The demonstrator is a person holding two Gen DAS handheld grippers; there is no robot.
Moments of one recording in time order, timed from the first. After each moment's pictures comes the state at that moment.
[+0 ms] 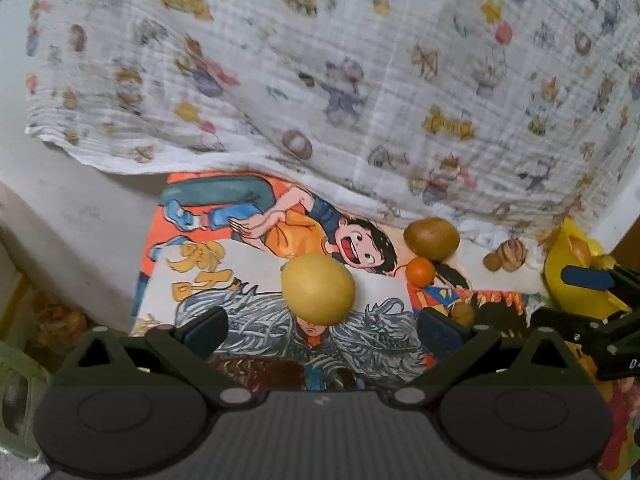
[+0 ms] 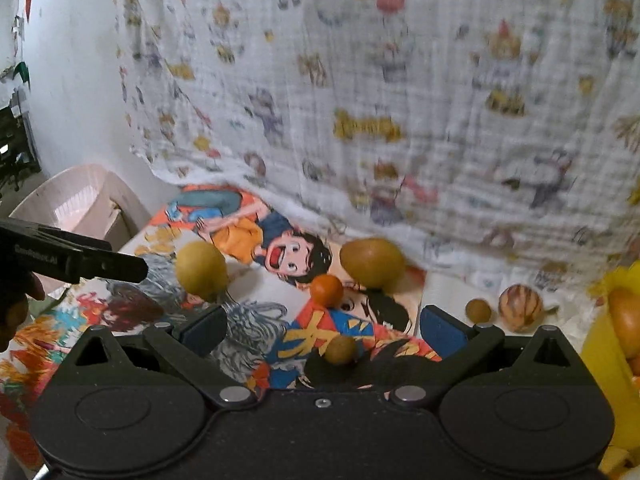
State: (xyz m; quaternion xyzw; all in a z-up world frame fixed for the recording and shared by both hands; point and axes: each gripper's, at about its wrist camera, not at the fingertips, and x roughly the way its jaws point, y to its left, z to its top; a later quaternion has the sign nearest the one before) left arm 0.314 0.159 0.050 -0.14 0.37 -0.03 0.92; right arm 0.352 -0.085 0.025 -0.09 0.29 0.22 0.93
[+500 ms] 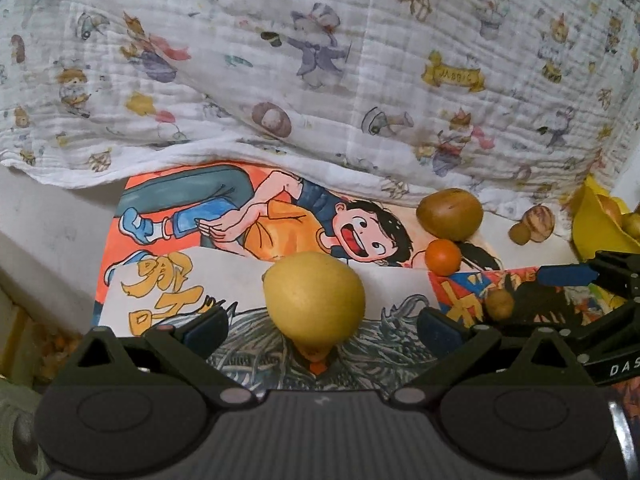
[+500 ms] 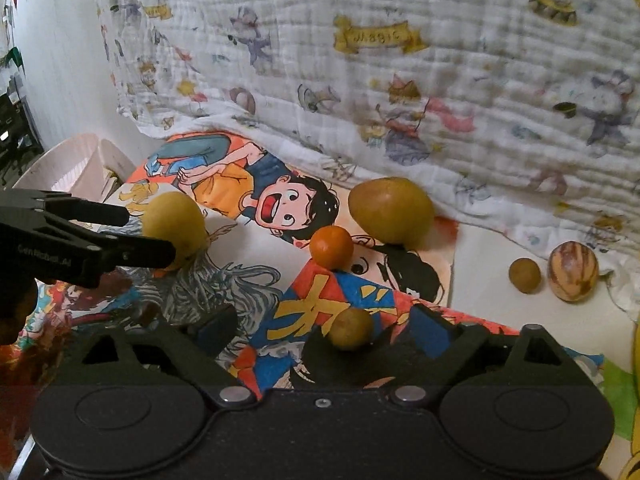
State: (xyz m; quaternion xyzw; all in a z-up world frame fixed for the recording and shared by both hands) left arm 0.358 0.140 0.014 -0.08 0.38 -0.04 0.92; right arm 0.399 -0.068 -0.030 -0.09 0.35 0.23 0.90
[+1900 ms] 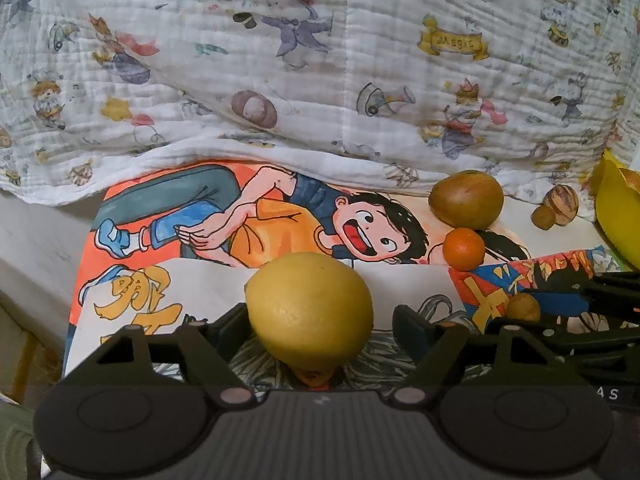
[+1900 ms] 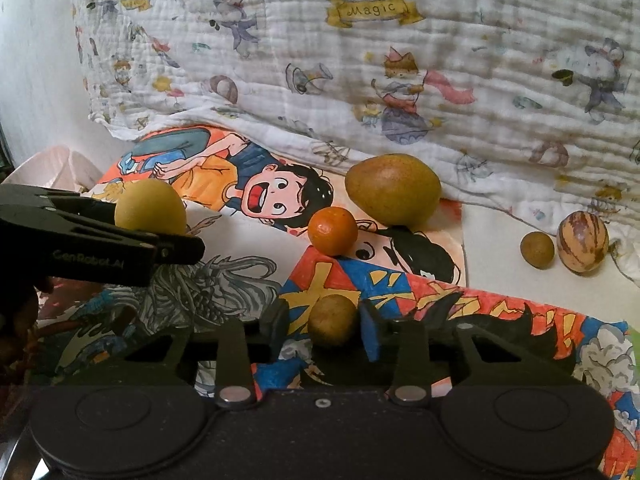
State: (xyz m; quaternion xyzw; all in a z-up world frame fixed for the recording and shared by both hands) left arm 0.377 0.123 -0.021 -0.04 0.37 -0.03 0.93; right arm 0.397 -0.049 -0.061 -0.08 0.32 0.18 0.93
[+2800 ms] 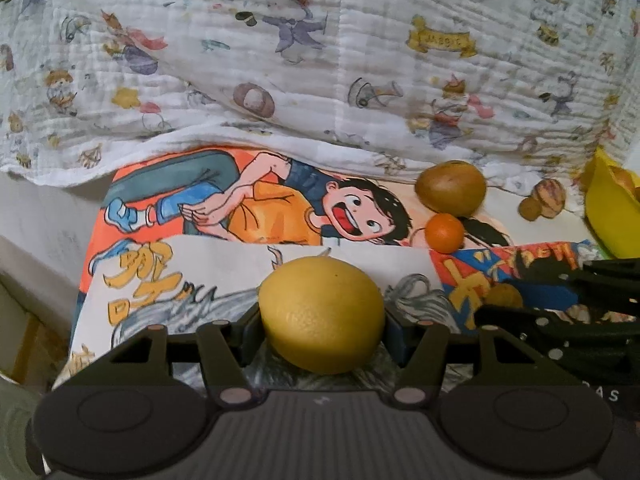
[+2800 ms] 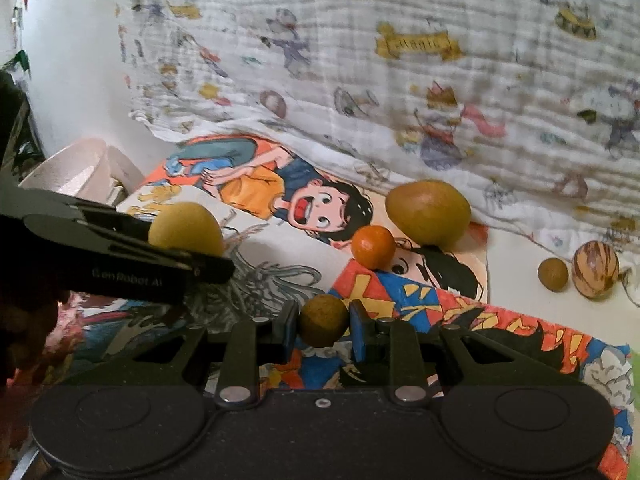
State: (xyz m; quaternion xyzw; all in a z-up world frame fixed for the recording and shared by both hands) left arm 0.353 0.115 -0.012 -0.06 0.39 -0.03 0.92; right arm 0.375 -0.044 -0.039 -0.09 0.30 0.23 0.92
